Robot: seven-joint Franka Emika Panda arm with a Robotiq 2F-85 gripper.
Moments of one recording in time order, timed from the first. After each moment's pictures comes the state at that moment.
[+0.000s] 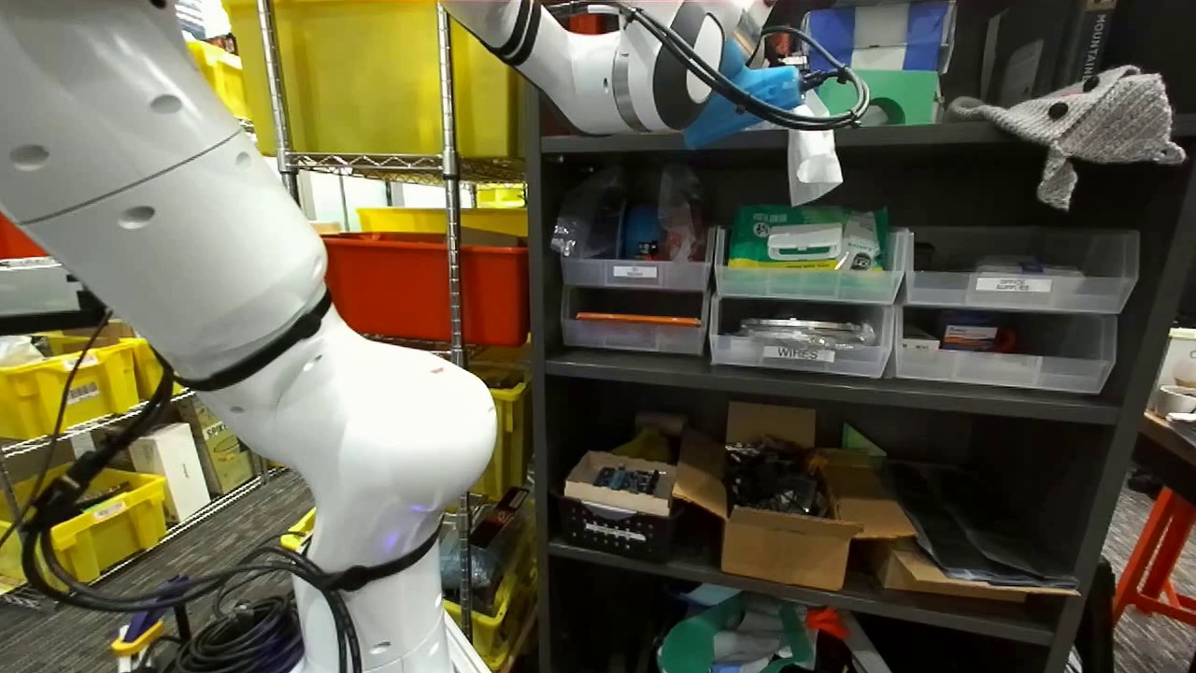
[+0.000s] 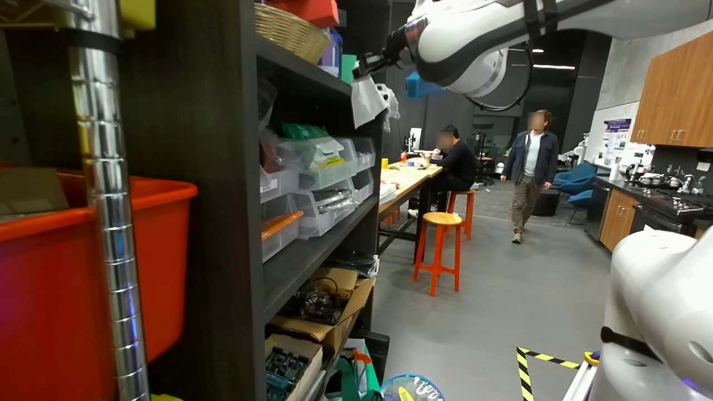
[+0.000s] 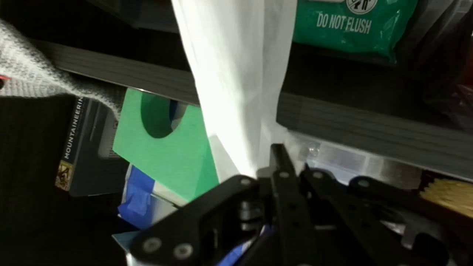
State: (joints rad) arm 0.29 -0.53 -0.30 -2.37 -0.08 3.17 -0.34
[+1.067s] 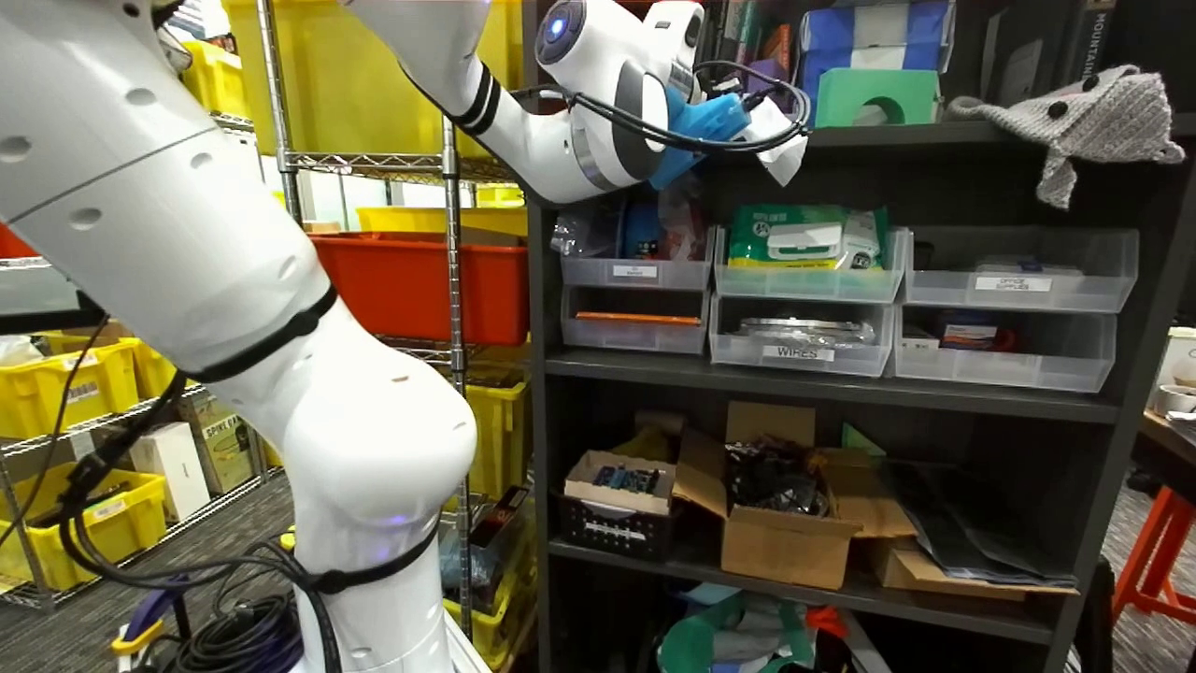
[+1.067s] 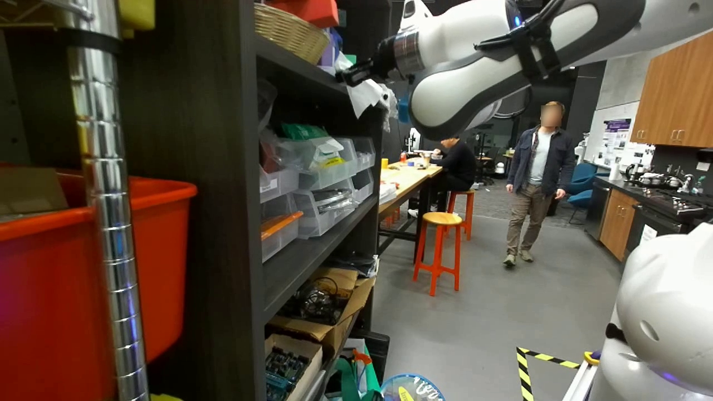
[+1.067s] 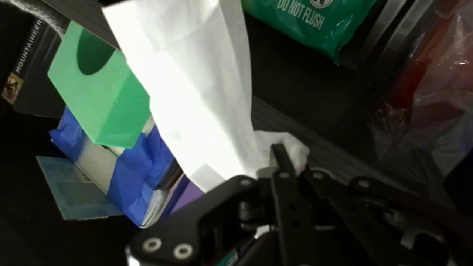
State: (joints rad) arm 0.04 -0.54 -0.01 -2.55 -0.22 3.46 -0.34
